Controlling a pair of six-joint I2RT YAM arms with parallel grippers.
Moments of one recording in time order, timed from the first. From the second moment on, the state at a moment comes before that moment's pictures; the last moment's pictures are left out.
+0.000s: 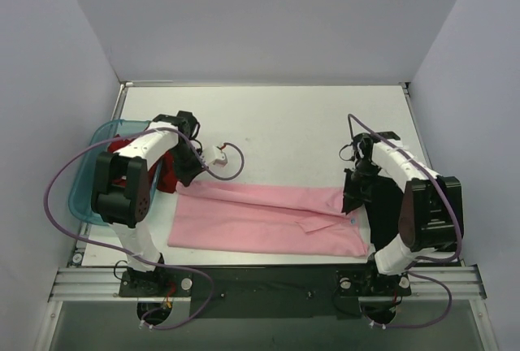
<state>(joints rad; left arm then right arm) -0.23 1.83 1.34 -1.11 0.19 1.04 0.11 1.58 1.05 -1.17 -0.19 0.37</state>
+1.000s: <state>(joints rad) -0.25 1.86 1.46 -1.32 0.39 1.07 0.11 1.69 0.95 -1.12 -0.16 0.38</state>
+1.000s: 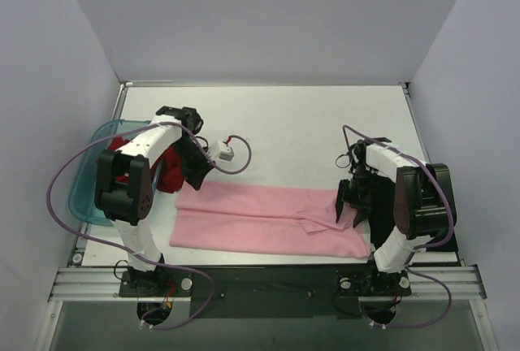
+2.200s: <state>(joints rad) -0.14 1.80 1.34 -1.05 0.48 0.71 0.07 2.38 1.98 -1.12 -0.17 0.48</state>
